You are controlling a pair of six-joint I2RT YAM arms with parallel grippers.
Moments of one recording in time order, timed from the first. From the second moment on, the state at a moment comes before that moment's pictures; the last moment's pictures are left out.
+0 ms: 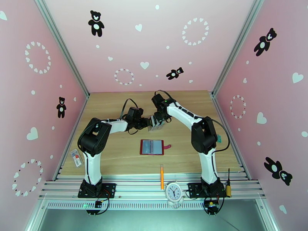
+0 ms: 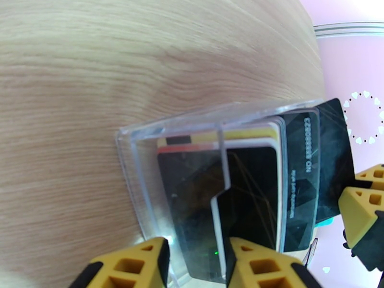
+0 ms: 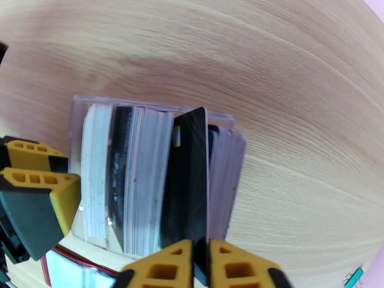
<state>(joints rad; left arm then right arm) -0.45 2.02 1.16 0.06 0.47 -0.74 0.59 2.09 1.81 -0.97 0.17 0.19</state>
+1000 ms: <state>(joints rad) -0.45 2.00 1.13 0.09 0.47 -0.73 0.59 1.84 1.66 -0.90 0.00 0.31</state>
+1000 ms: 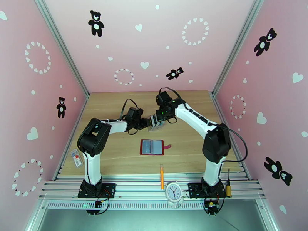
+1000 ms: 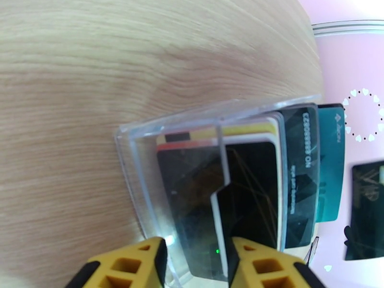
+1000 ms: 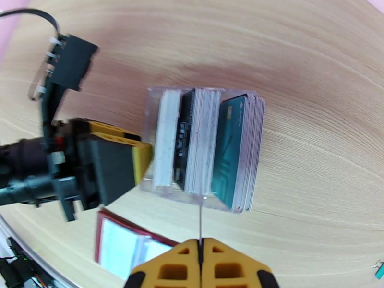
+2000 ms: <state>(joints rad) -0.45 1.69 0.98 0.05 0.34 -0.62 0.56 1.20 0.87 -0.30 -0.29 0.68</state>
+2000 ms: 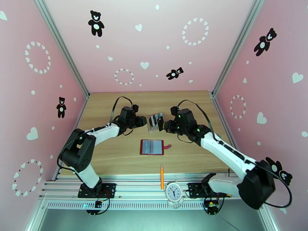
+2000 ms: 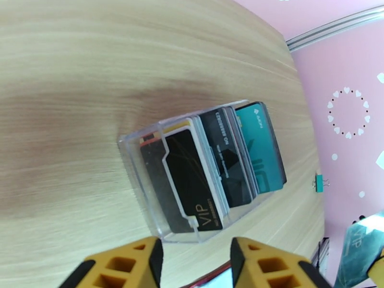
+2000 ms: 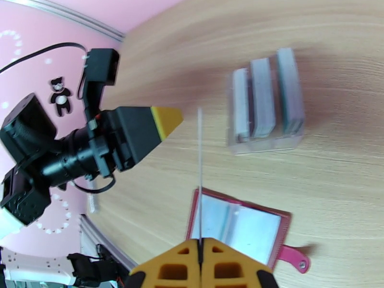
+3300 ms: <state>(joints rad) -0.65 1.48 0.64 -0.11 0.20 -0.50 0.70 1.31 0.42 0.25 -0.33 0.90</state>
